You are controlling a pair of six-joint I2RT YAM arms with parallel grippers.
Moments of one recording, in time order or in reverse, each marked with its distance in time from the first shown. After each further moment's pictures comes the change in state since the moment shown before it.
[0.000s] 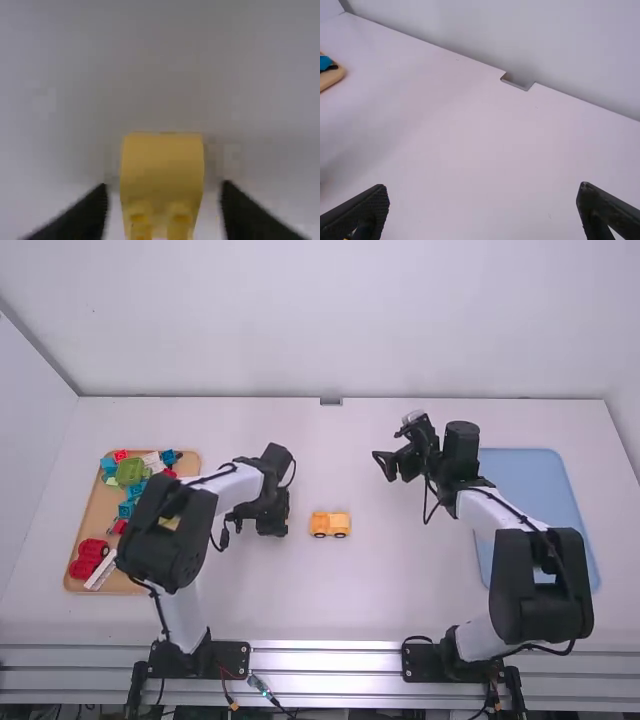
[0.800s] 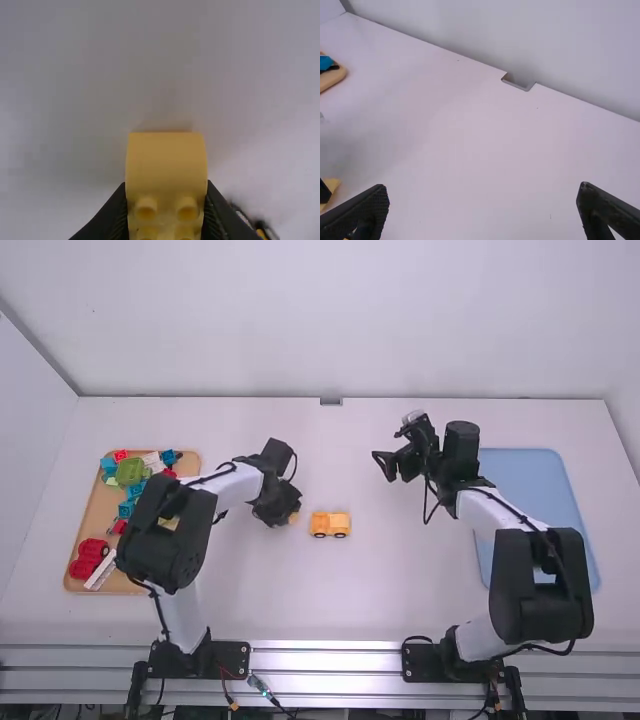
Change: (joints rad) left arm 0.002 -0.003 0.007 0.089 0.080 0.703; right arm 0.000 0.000 0.000 0.002 -0.011 0.001
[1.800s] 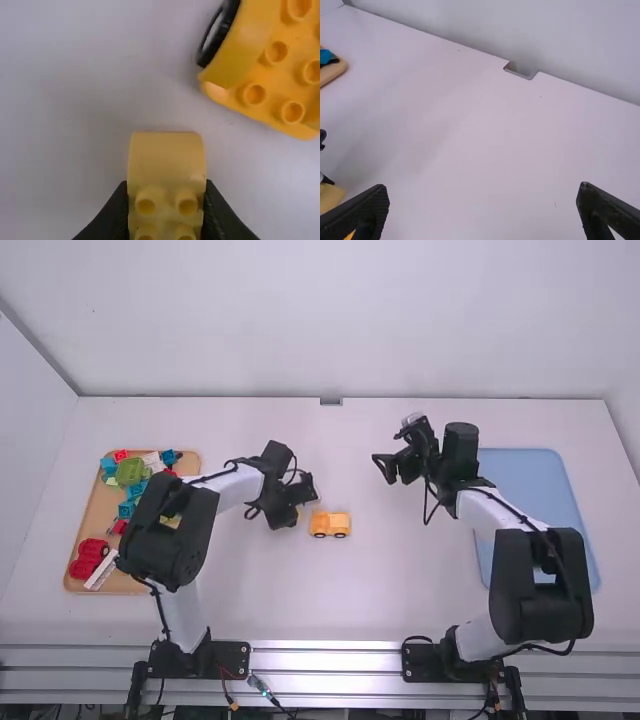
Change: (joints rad) left arm 0.004 0.013 -0.008 0.009 0.012 2.005; right arm 0.000 0.000 0.000 -0.032 0.003 0.002
